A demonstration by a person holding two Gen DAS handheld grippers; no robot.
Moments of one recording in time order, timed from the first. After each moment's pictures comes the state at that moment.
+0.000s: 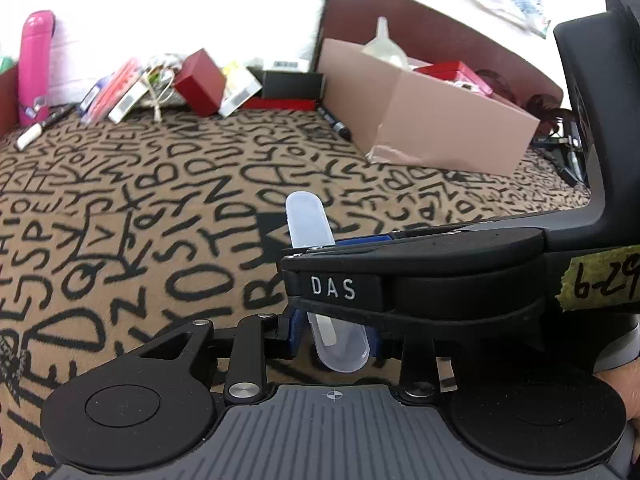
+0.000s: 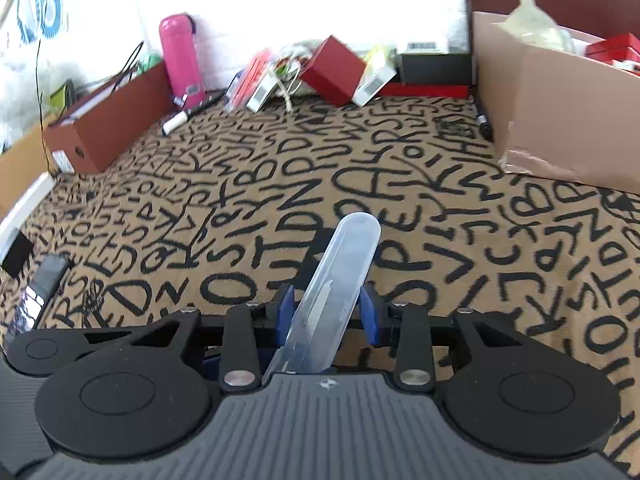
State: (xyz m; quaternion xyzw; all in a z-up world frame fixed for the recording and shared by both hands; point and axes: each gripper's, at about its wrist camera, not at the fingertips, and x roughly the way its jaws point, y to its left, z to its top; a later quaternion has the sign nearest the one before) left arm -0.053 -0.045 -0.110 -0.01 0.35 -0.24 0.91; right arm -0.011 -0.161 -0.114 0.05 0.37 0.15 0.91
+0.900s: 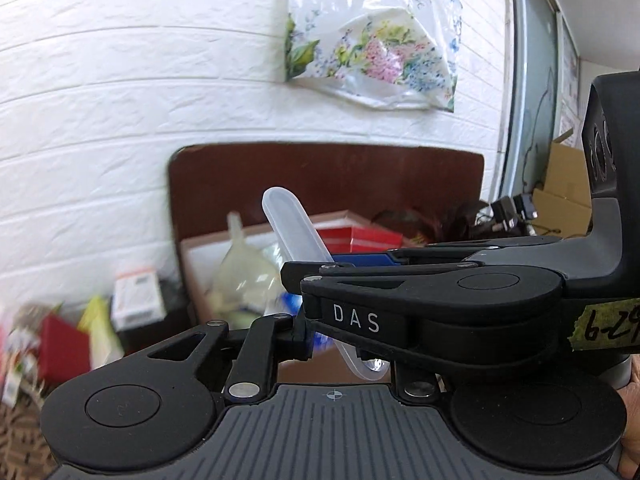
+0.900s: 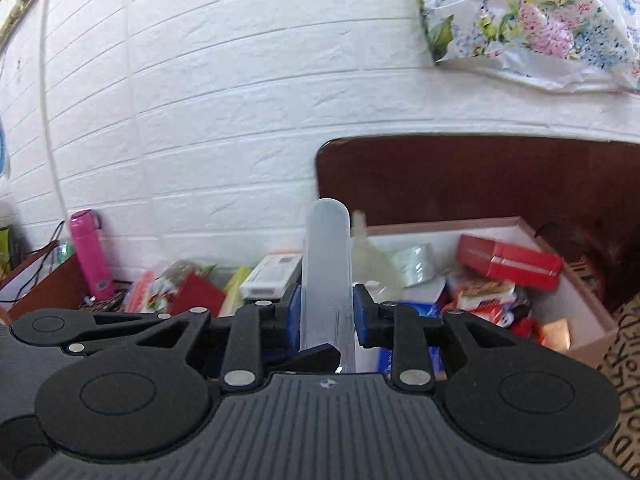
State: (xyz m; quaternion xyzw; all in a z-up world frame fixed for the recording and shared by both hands) left arm 0.086 -0.207 0.026 0.04 0.19 -0.36 0.91; right arm 0.085 -0.306 0.003 0.06 0.19 0.06 0.98
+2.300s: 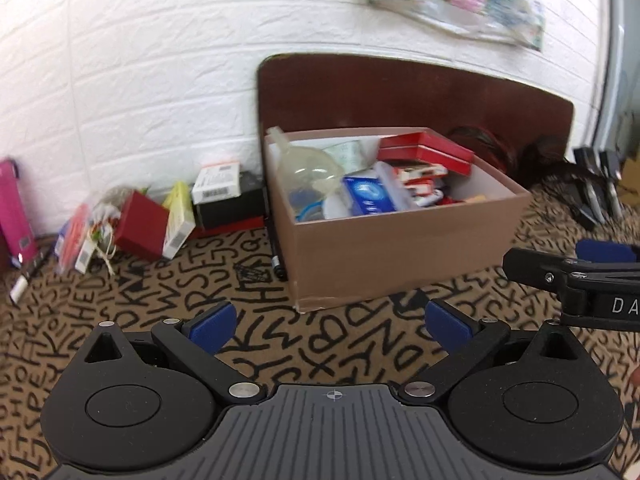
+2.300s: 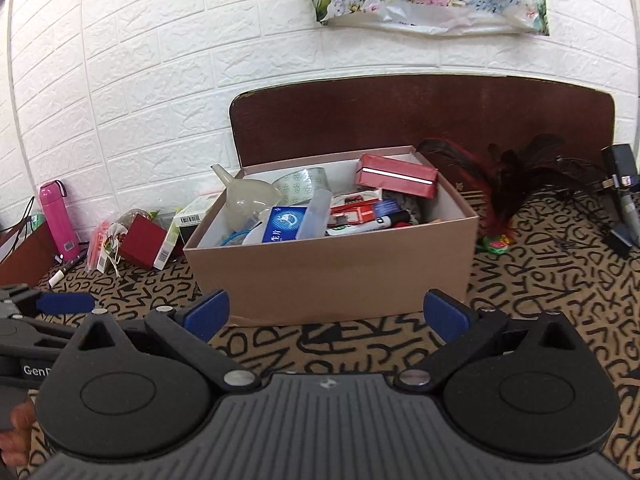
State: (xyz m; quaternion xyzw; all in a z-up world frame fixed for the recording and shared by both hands) left arm -0.009 -0.207 -0.006 0.08 0.30 -0.19 0.93; right arm -0.040 -0.375 -0.041 0.08 0.24 0.00 0.97
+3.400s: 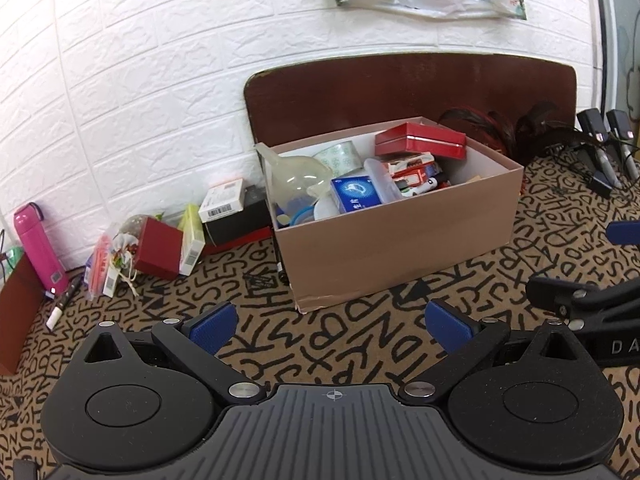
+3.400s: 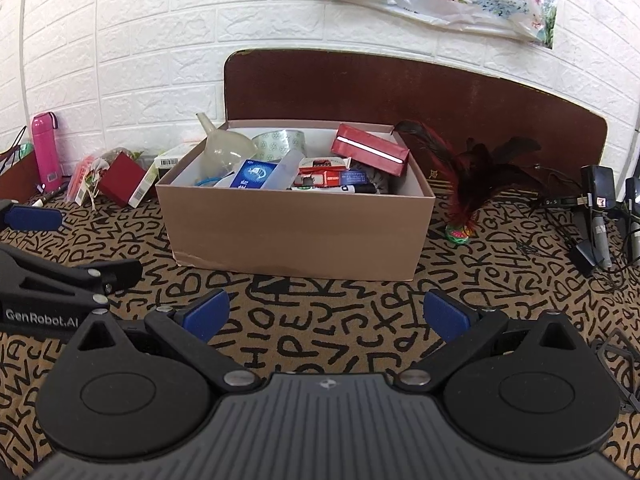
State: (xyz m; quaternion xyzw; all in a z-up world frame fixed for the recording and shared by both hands) left arm -0.030 -0.243 -0.010 0.13 0.28 -0.14 0.94; right arm -0.047 -0.390 -0.051 -0.01 0.29 0.00 0.96
